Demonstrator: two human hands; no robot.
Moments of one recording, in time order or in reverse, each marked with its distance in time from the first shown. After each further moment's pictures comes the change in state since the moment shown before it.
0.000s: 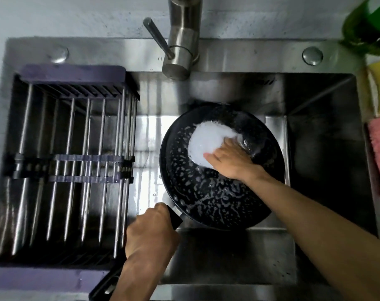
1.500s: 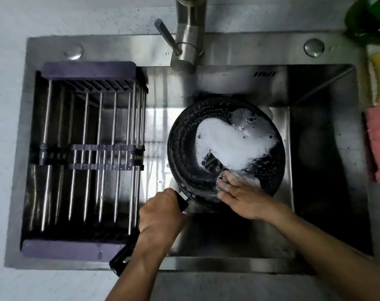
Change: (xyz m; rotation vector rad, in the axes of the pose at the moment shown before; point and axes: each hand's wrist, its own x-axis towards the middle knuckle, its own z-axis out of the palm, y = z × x) left_hand 0.002 0.003 -0.008 -0.002 -0.063 -0.016; right_hand -0.120 -0.029 0.035 0.223 -0.334 -0.017
